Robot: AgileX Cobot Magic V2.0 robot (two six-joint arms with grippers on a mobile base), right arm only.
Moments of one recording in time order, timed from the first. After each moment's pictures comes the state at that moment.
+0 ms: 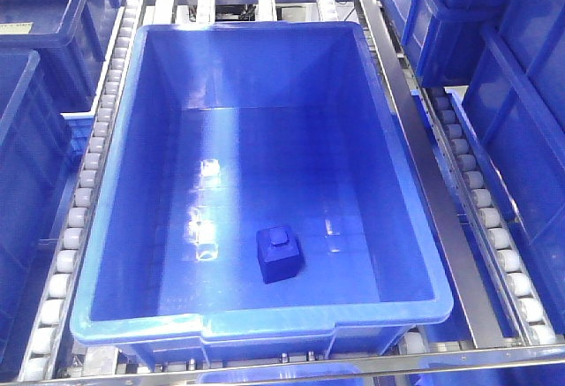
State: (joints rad) arm 0.02 -0.01 0.03 -0.05 0.01 0.09
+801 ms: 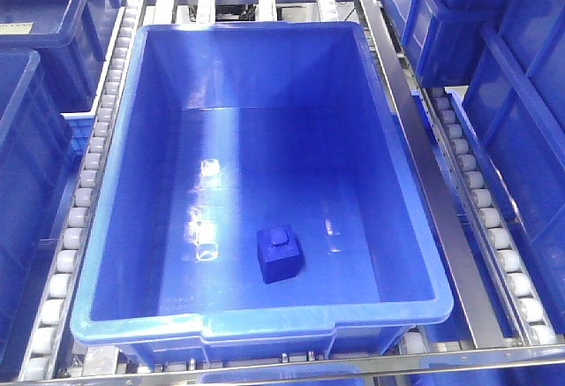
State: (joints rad) arm 0.02 -0.01 0.03 -0.05 0.01 0.09
